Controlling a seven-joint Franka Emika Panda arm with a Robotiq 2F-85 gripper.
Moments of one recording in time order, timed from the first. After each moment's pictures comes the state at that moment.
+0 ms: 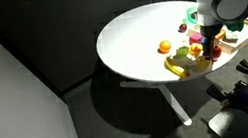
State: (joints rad) arm 0.05 0.19 0.03 -2.60 -0.21 2.58 -0.19
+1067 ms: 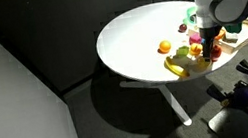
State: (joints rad) arm 0.05 0.23 0.03 -2.58 -0.22 2.58 -0.19
